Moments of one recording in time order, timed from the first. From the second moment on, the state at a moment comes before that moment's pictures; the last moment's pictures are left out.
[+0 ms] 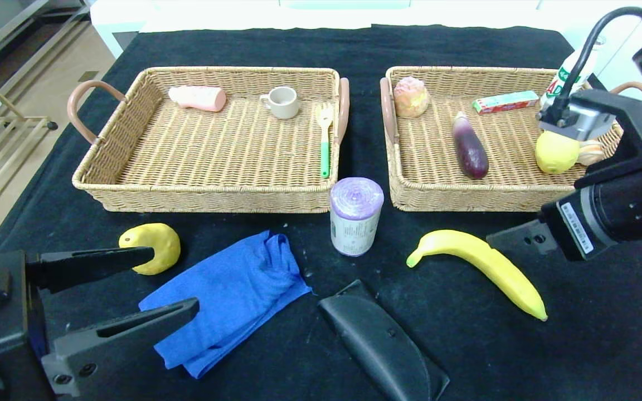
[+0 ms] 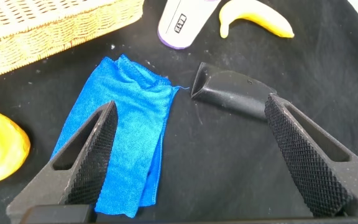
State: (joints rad) left arm -0.40 1.00 -0.69 -0.11 -0.33 0.01; right arm 0.54 1.55 -1.55 0.74 -0.14 0.01
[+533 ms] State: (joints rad) left arm -0.40 1.00 -0.68 -0.11 -0.33 0.02; right arm 0.57 1.59 -1.39 0.67 -0.19 -0.01
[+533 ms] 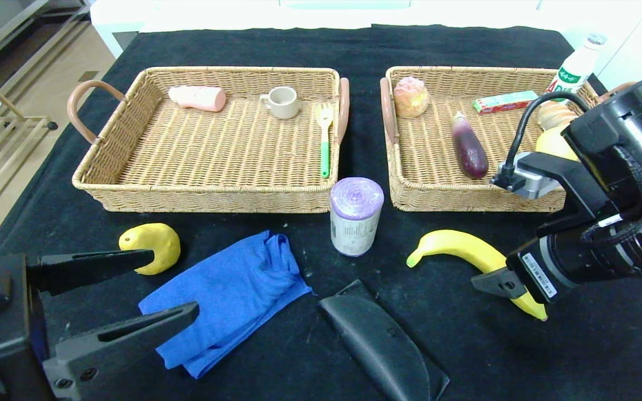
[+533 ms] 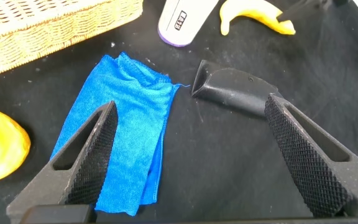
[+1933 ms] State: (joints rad) left arm -0.40 0.99 -0.68 -0.11 -0.33 0.02; right arm 0.56 1.69 -1.31 0.53 -0.24 0.00
